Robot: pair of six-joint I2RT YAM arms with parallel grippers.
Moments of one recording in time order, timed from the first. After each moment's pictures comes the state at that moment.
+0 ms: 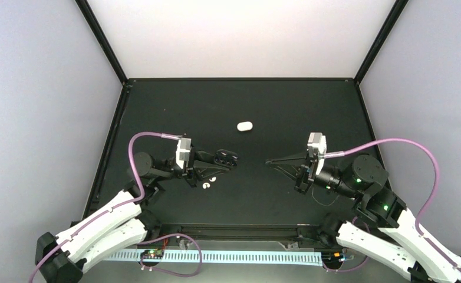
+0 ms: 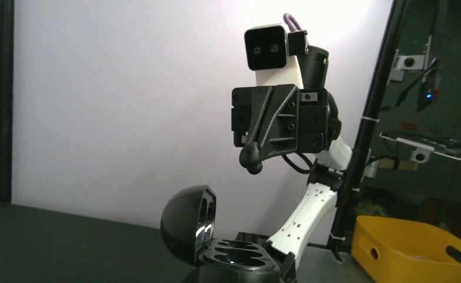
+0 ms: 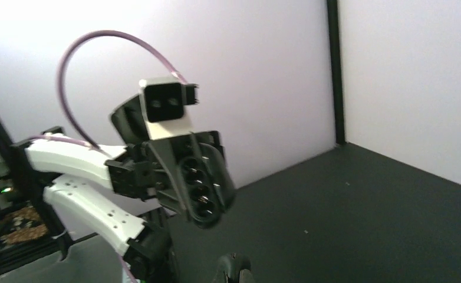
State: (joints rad) left arm -0.71 0.73 0.52 0.59 0.76 -0.45; right arm 0.91 0.53 0.90 -0.33 -0.26 0.26
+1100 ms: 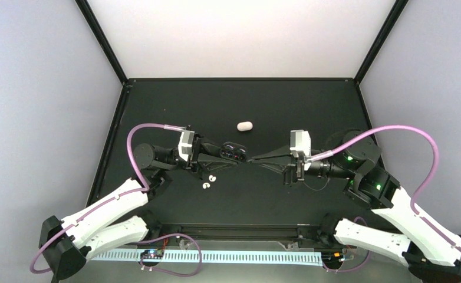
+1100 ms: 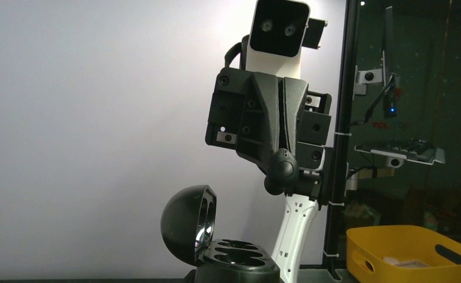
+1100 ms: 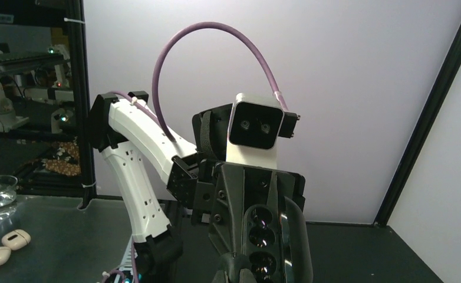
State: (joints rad) left arm -0.76 0.90 0.67 0.77 0.81 -0.44; right arm 0.95 0.77 1.14 -0.28 -0.54 -0.06
